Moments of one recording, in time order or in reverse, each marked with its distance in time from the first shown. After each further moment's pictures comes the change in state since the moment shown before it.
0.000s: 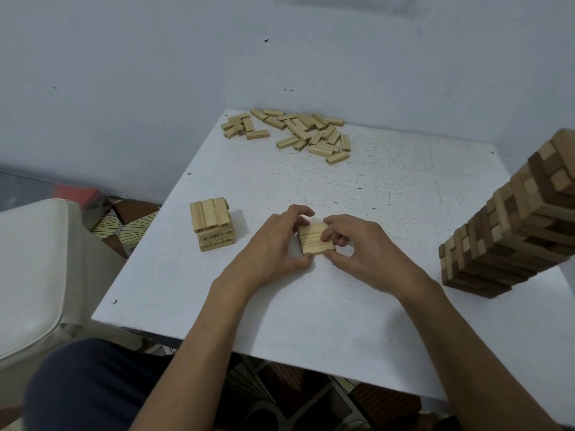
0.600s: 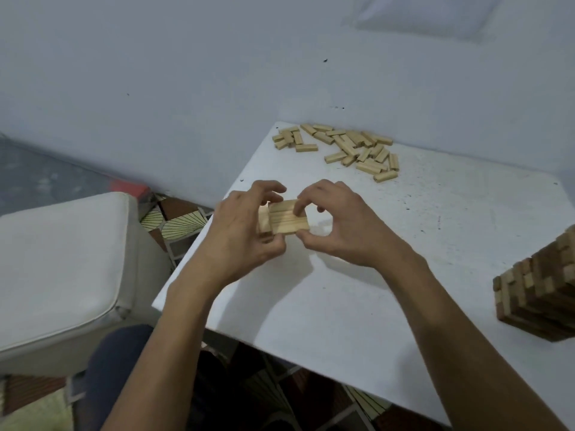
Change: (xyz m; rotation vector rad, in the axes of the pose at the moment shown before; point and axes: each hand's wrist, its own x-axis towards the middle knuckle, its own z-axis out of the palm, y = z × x) left_hand -0.055 -0.011 -0.103 0.159 0.314 -0.069; right_hand 0.071 -0.097 0.003 -0.015 -0.003 -0.310
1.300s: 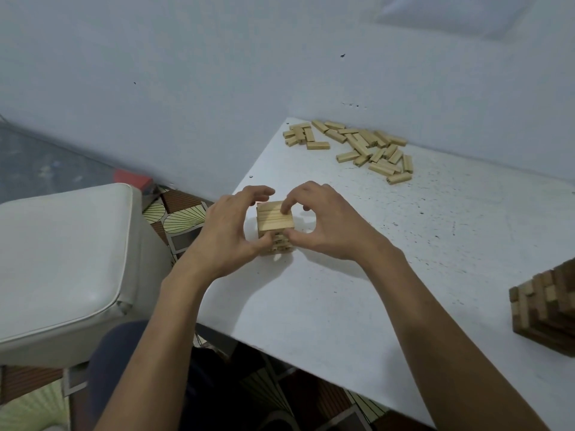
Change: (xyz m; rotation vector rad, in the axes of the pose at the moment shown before) left_hand -0.003 -0.048 -0.001 -0.085 -0.030 -0.123; right_hand 0.036 -0.002 0.034 0.021 -0.099 0.063
